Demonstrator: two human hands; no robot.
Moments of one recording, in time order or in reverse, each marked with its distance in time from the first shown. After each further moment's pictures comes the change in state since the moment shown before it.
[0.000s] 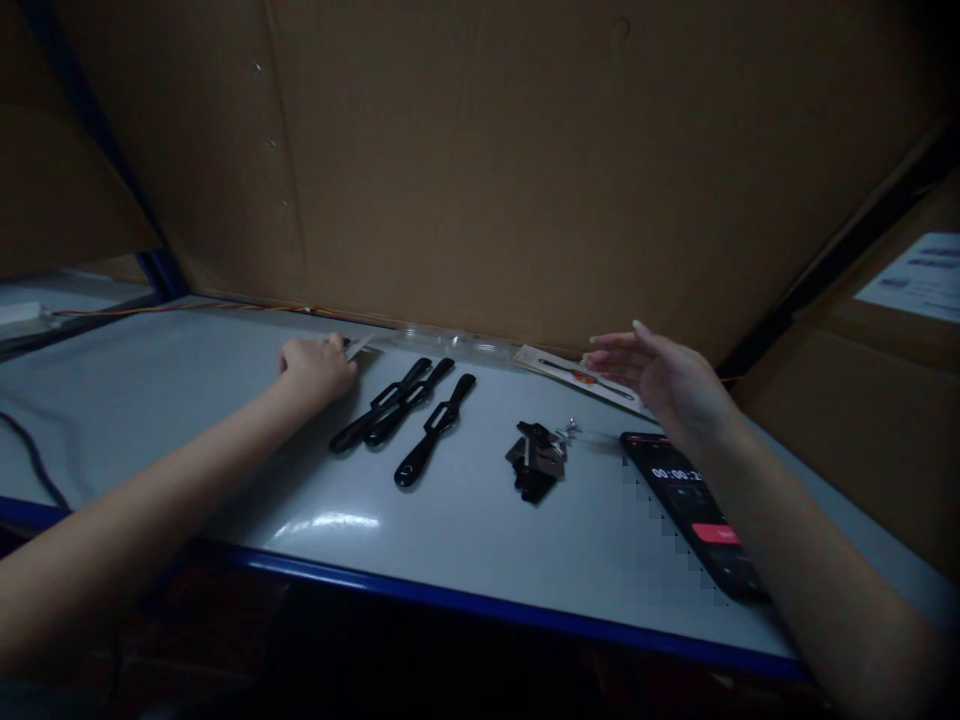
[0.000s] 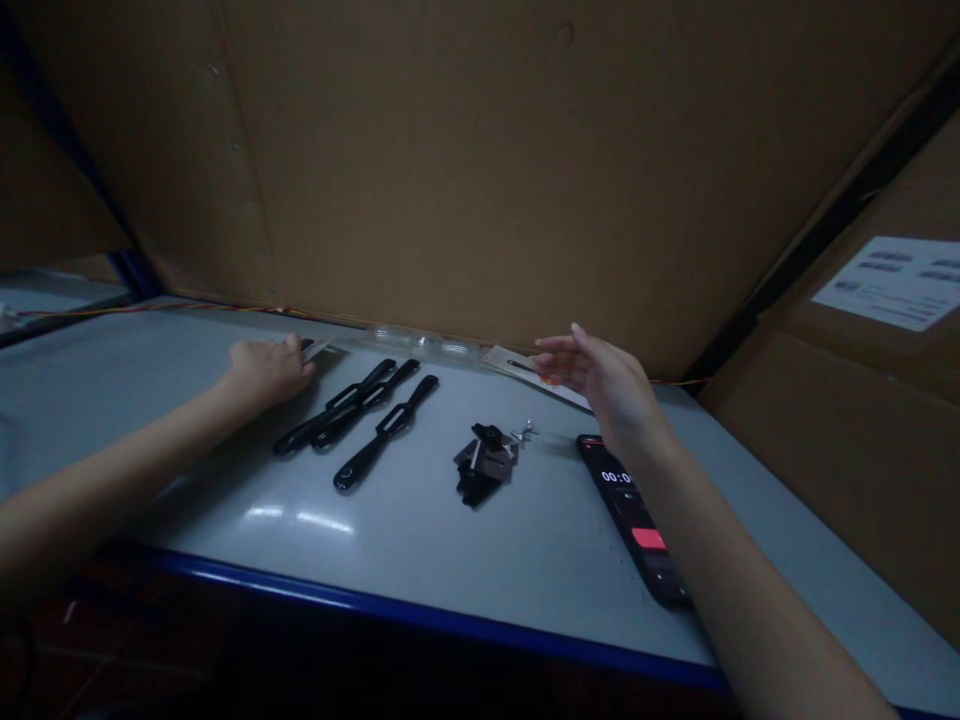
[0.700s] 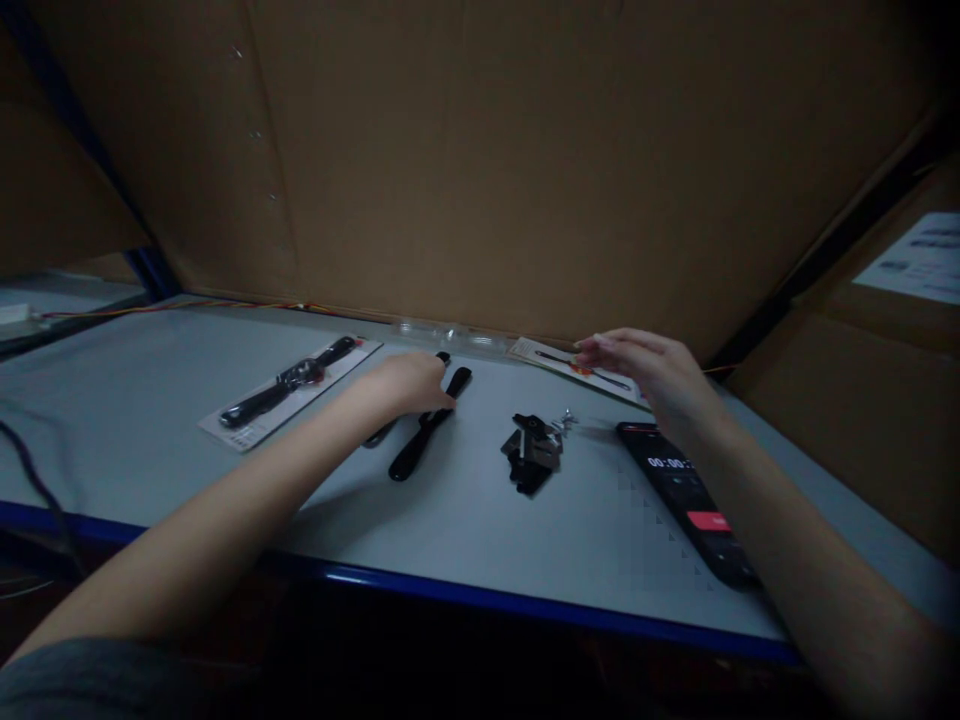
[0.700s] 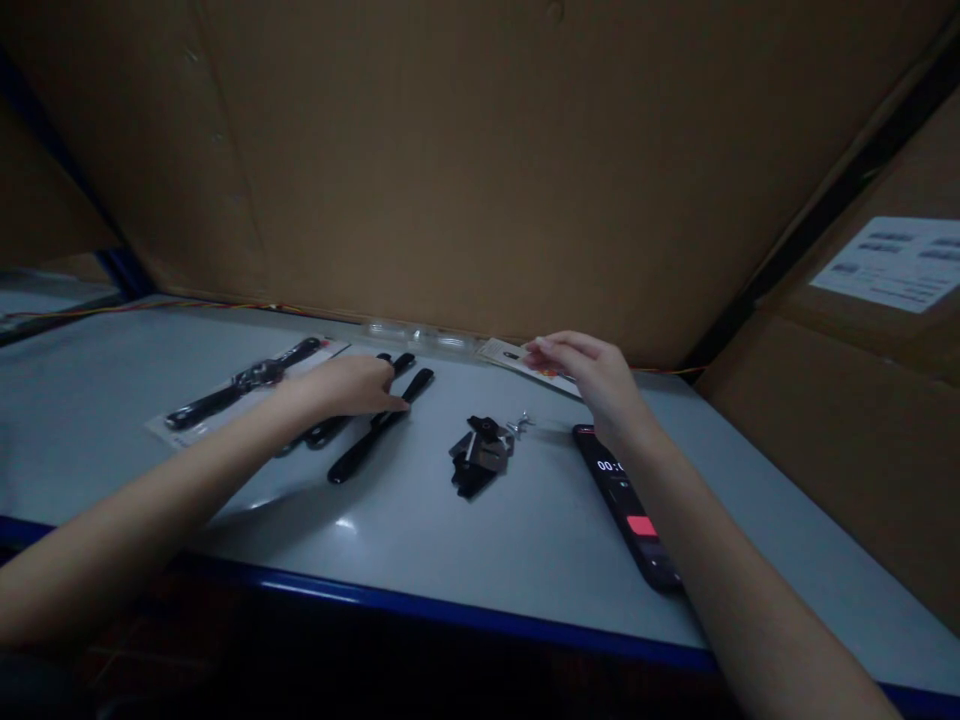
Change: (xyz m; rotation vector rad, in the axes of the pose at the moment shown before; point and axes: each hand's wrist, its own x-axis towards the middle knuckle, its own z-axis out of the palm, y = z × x) left_hand -0.036 0.092 -0.021 0.014 -0.233 0.553; right_hand -0.002 0.004 0.003 -0.164 -0.002 -0.091
